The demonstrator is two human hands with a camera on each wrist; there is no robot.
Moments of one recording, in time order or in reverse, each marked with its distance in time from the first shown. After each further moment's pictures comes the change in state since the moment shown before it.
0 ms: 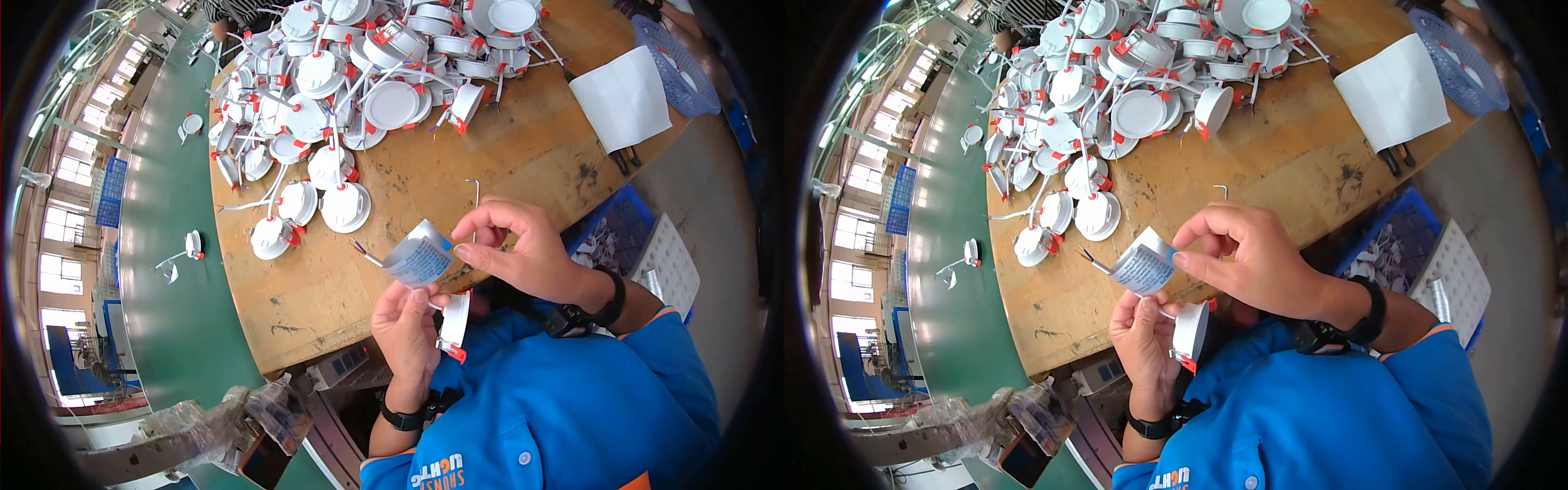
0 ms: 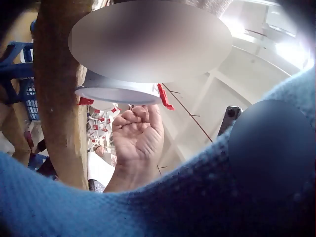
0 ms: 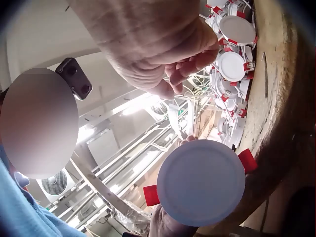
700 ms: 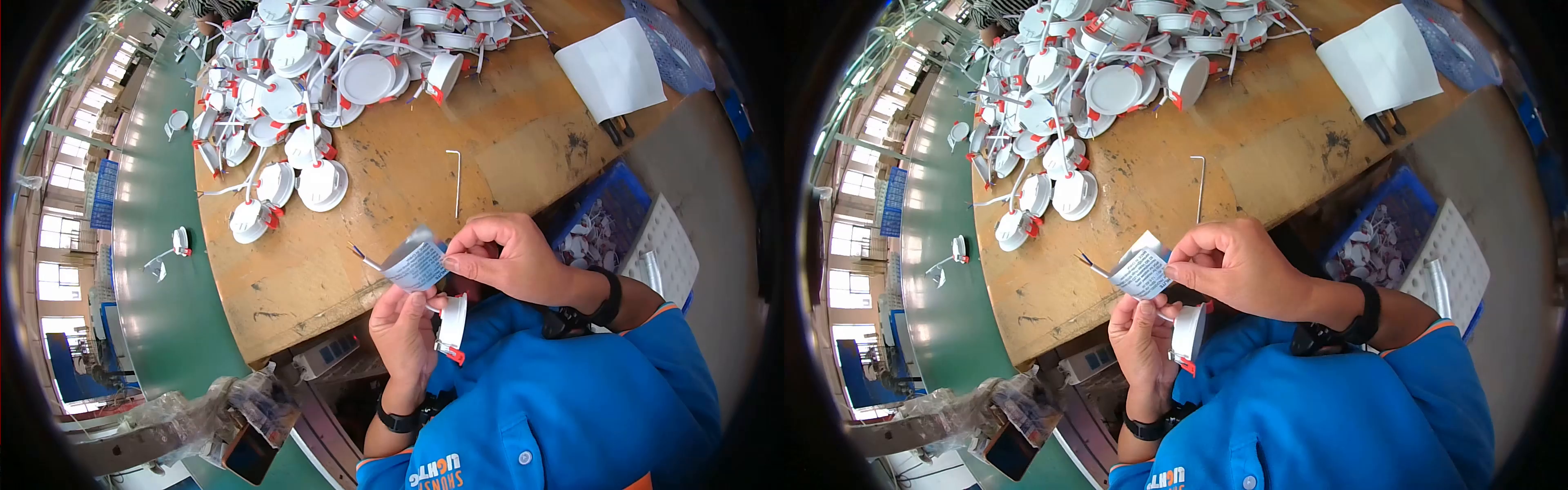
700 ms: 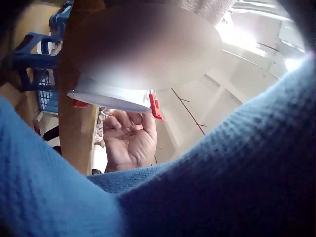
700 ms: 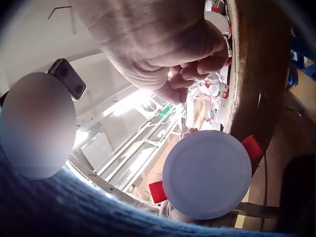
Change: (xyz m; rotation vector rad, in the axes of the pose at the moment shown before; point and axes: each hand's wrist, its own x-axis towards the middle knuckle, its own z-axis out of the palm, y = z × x) left_hand -0.028 -0.020 -0.019 0.018 0.014 -0.052; right_hand -0.035 0.013 0.011 0.159 -0.059 0.214
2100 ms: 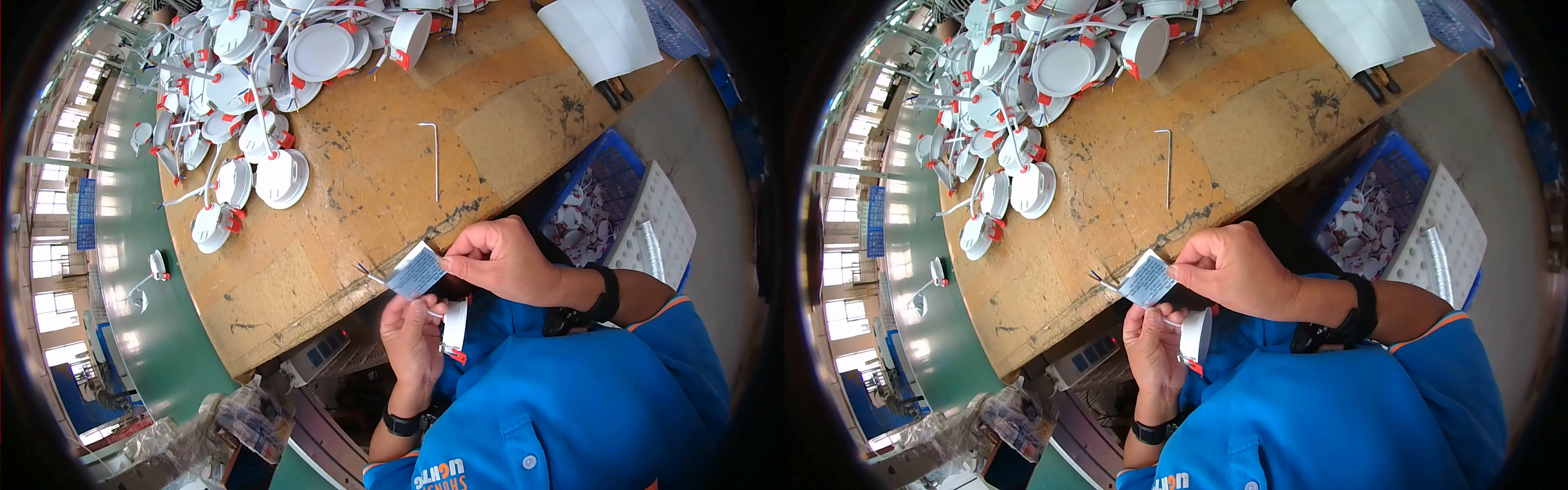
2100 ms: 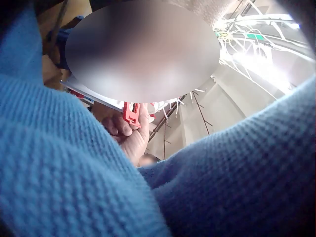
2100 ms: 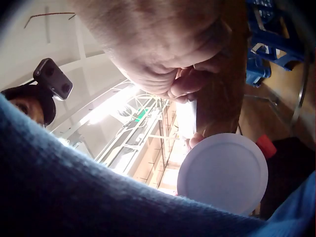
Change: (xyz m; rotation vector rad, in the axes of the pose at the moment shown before) left_hand -0.013 -0.042 -0.036 -0.060 0.068 -0.164; right_hand -0.012 0.059 0.001 -0.137 0.093 0.062
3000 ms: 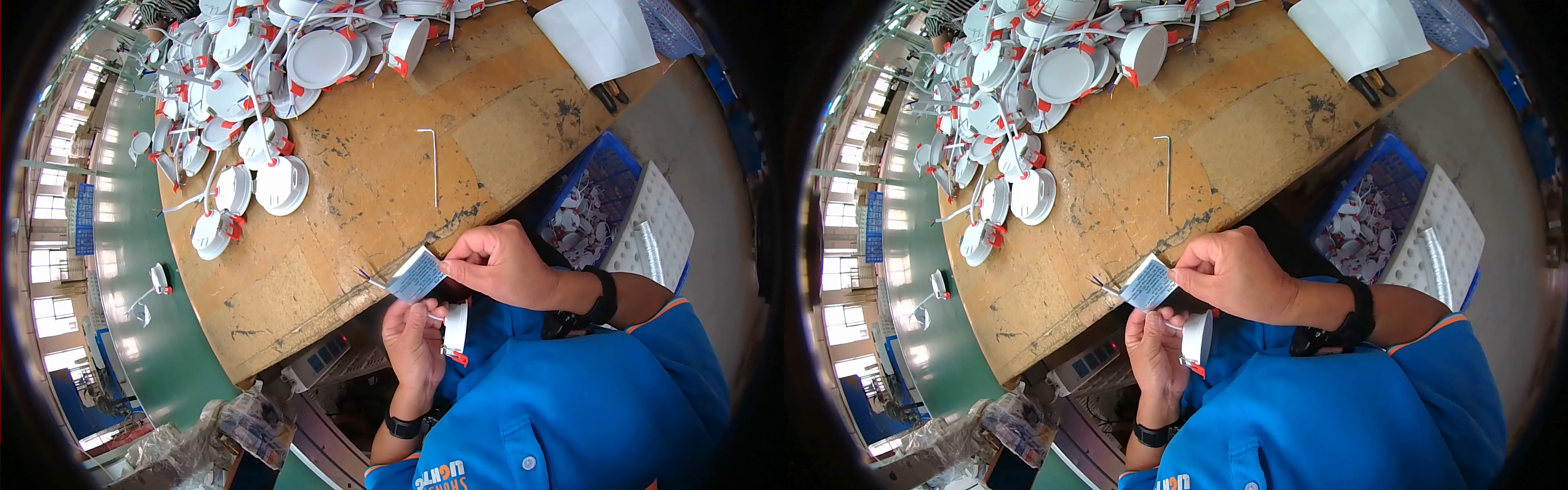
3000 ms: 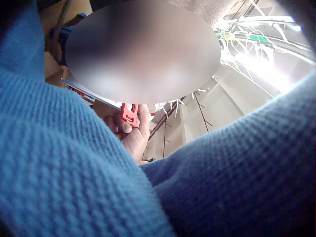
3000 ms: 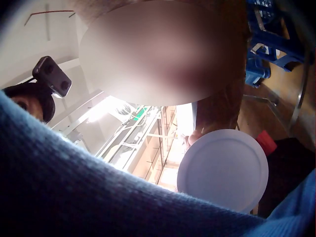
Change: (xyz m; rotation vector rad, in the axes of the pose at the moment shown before) left_hand 0.002 -0.002 -0.002 -0.042 -0.020 -0.005; right_hand 0.000 -0.001 0.001 -0.093 0.044 -0.083
